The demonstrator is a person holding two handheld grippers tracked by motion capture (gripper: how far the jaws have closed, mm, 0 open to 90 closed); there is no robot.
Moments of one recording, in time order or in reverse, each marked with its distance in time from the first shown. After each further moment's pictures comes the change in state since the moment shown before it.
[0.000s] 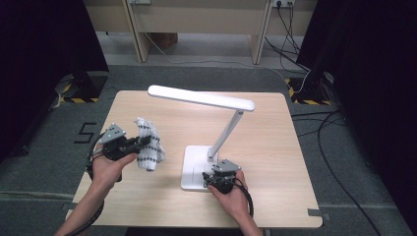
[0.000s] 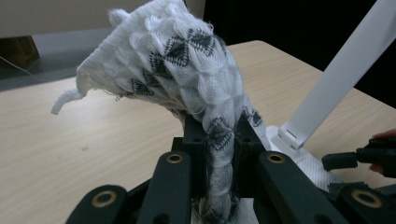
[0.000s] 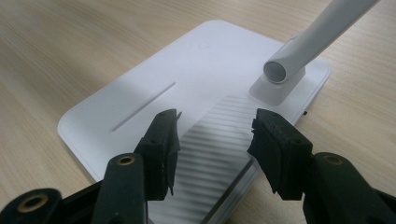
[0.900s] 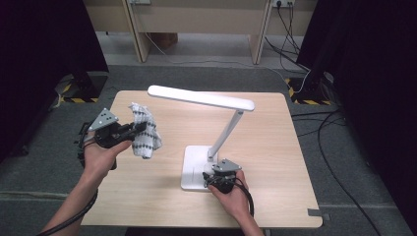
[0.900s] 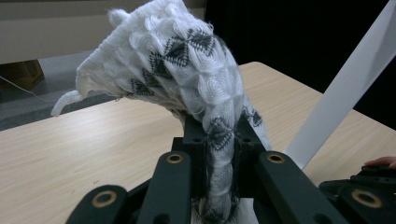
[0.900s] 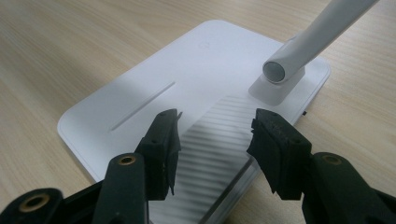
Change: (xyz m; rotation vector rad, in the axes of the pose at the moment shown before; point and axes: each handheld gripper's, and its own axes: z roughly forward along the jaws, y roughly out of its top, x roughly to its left) left arm 0.002 0.036 -0.008 -0.047 -0.007 0.031; right arm -0.002 0.000 0.000 -0.003 0.009 -0.006
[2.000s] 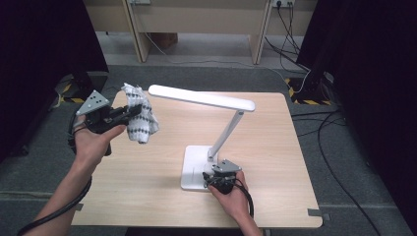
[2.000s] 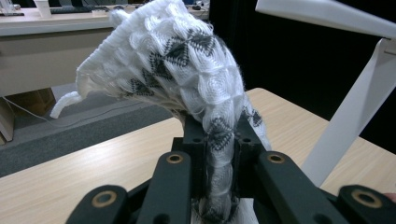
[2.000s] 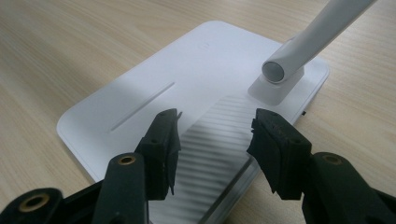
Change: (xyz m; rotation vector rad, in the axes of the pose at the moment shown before) left arm 0.004 0.048 -0.014 -0.076 0.018 0.038; right arm 0.002 -0.001 0.000 -0.008 -0.012 0.011
